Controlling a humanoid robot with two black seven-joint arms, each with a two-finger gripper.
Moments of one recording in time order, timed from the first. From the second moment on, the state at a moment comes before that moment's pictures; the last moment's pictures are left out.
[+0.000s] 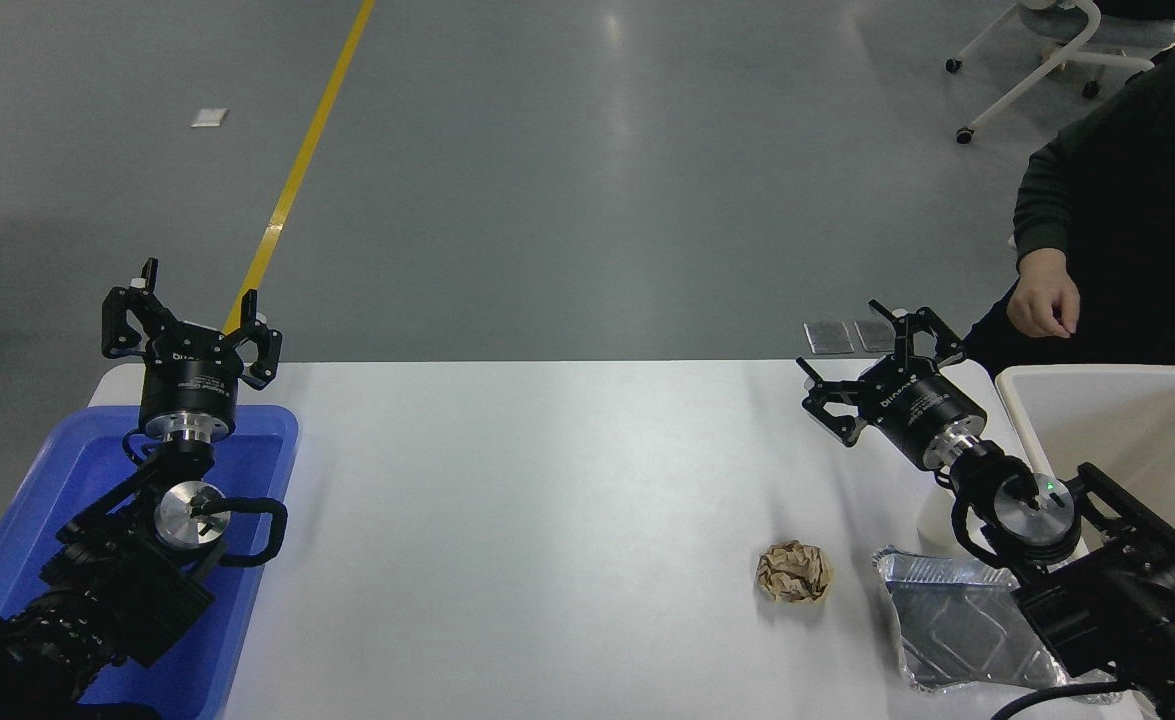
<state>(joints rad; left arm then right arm) -0.69 0.18 -0.83 -0.29 -0.15 -0.55 -0.64 0.52 -0.23 1.02 0.65 0.15 0.45 -0.15</state>
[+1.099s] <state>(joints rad) -0.69 0.18 -0.84 -0.29 -0.15 -0.55 -0.64 0.78 -0.44 0.82 0.68 -0.04 0.44 -0.16</state>
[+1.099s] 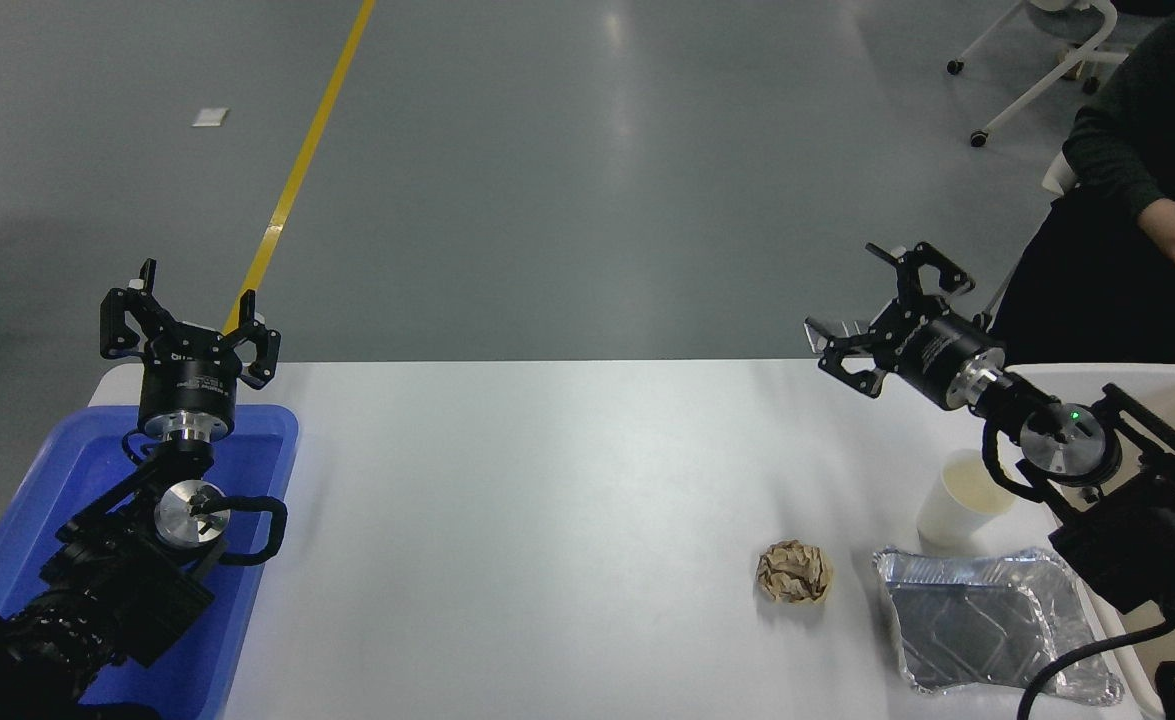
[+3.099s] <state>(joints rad) -0.69 0.18 -0.84 -0.29 -0.15 -0.55 -0.64 2.36 -0.53 -1.32 1.59 -0.32 0.75 -0.15</state>
